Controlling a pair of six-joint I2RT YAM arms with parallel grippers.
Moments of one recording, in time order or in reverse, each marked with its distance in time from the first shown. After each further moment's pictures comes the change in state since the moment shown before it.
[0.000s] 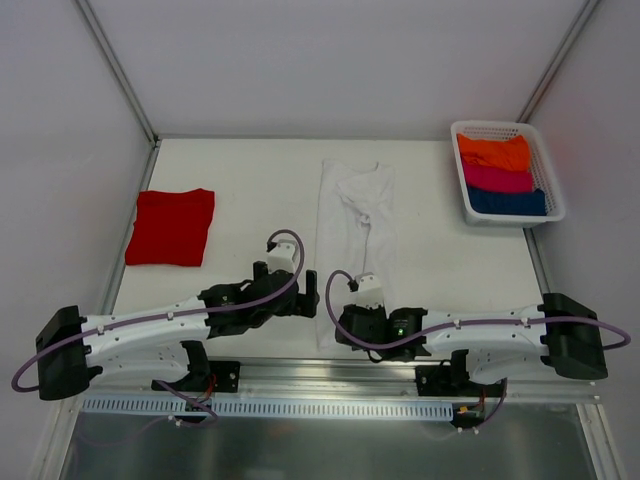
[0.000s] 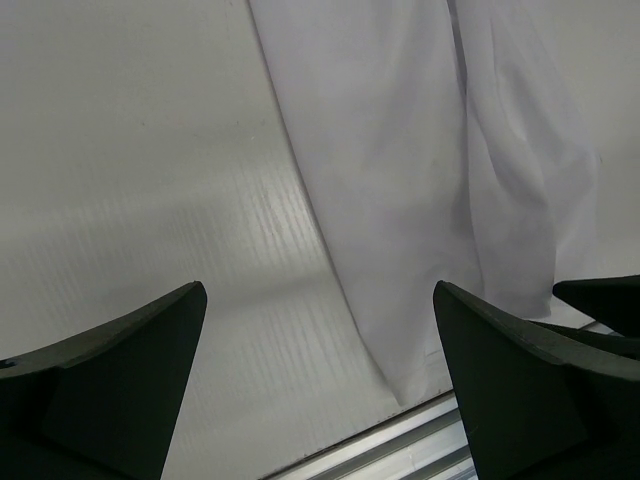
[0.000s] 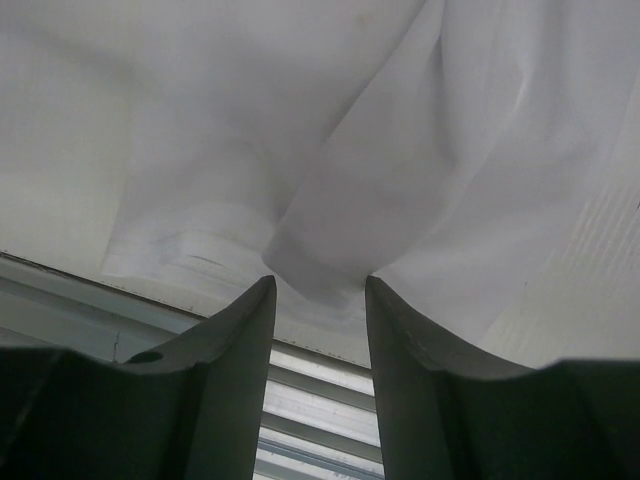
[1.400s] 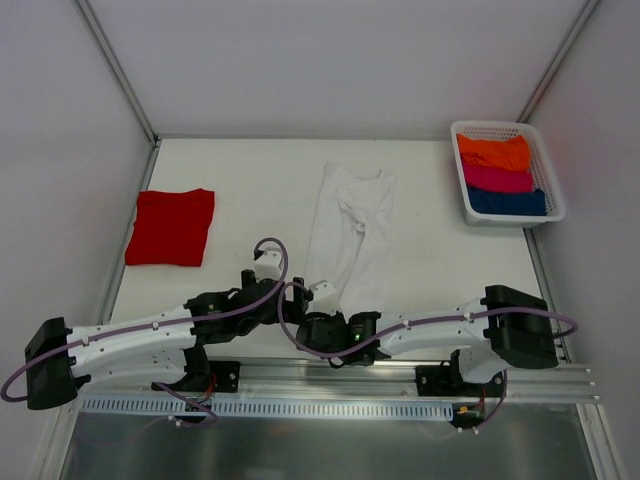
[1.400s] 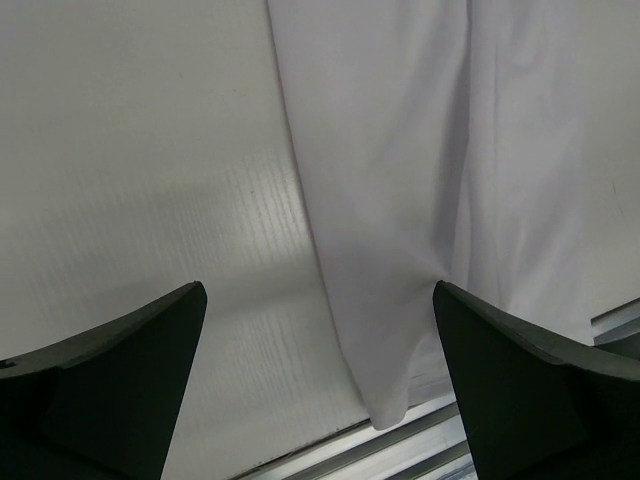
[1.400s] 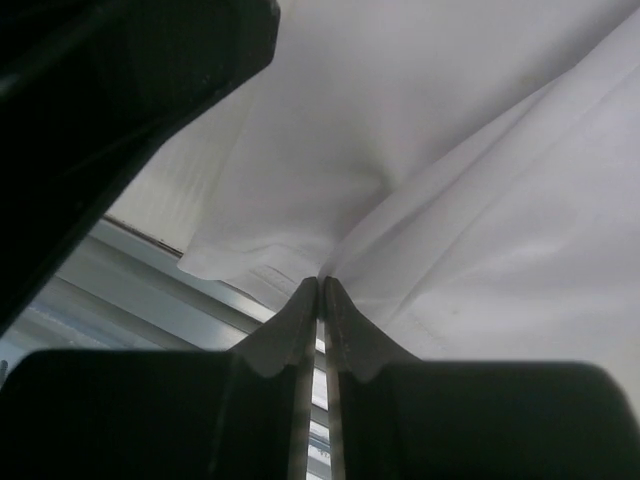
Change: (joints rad) left arm 0.000 -0.140 -0.102 -0.040 -0.002 -0.032; right arm 0.064 0.288 0.199 0.159 -0.074 -0.088
